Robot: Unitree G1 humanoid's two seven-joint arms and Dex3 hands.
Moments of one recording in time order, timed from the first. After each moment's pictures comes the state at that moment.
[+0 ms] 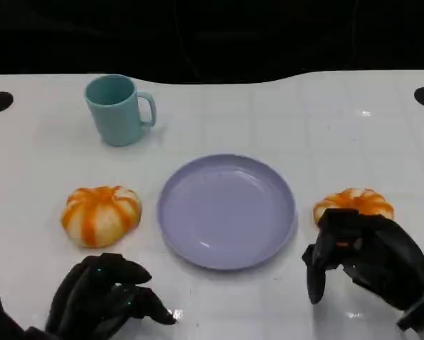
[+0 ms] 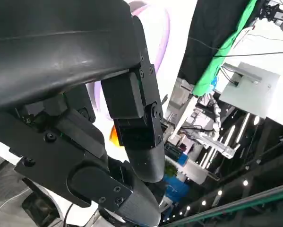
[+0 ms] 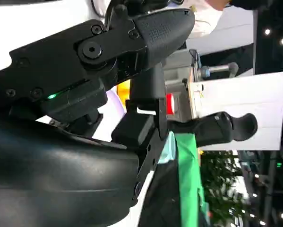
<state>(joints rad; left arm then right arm) -0.04 -0.03 0.19 0.46 -0.54 0.01 -0.84 -0.13 -0.04 -0.05 0.39 0.34 -0.34 0.81</state>
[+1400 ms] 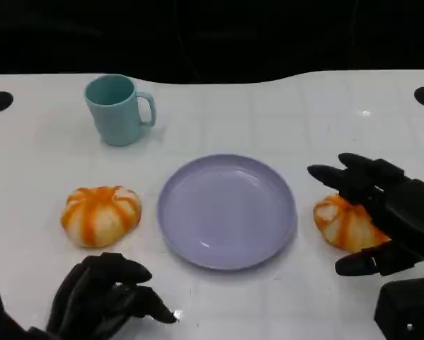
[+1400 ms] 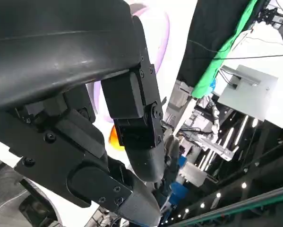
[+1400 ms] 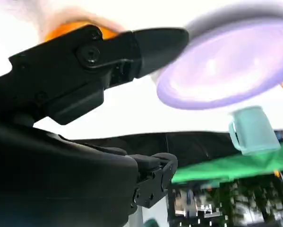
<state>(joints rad) -0.05 -0.03 0.19 0.47 -0.54 -0.01 -0.83 -0.28 -0.42 0.16 0.39 -0.80 -0.60 -0.04</state>
